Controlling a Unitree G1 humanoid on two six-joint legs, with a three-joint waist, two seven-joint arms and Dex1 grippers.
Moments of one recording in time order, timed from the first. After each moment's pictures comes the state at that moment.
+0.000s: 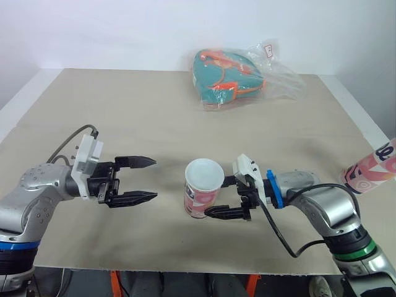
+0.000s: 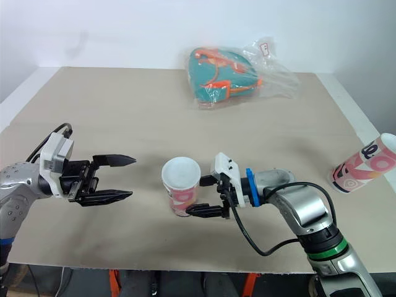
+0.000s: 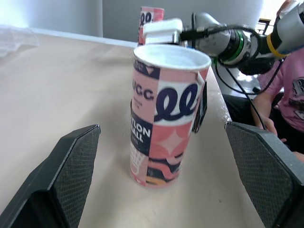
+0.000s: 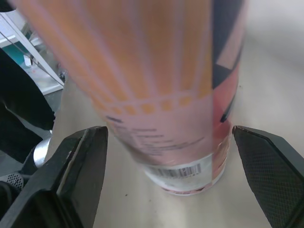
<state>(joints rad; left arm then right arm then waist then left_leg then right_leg) -0.27 0.77 0.16 -0.26 -0.79 0.46 -1.30 -0.45 -0.68 0.23 -0.27 0.52 0.69 1.11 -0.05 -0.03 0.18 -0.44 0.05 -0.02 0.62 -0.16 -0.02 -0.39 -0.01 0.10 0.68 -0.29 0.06</state>
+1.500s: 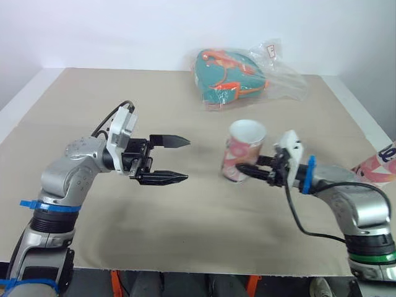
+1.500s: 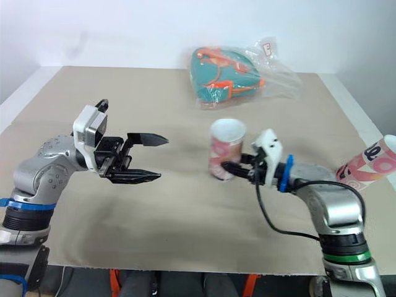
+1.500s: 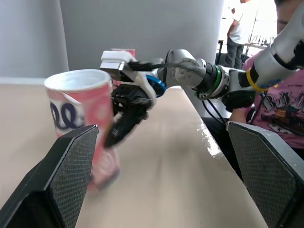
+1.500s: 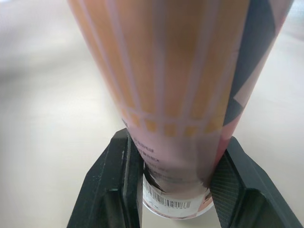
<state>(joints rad) -0.64 0.56 -0.02 -0.07 -0.74 0.48 -1.35 -0.30 -0.70 -0.20 -0.17 0.47 0.64 0.82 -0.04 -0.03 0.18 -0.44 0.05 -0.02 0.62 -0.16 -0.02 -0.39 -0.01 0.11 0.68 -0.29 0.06</state>
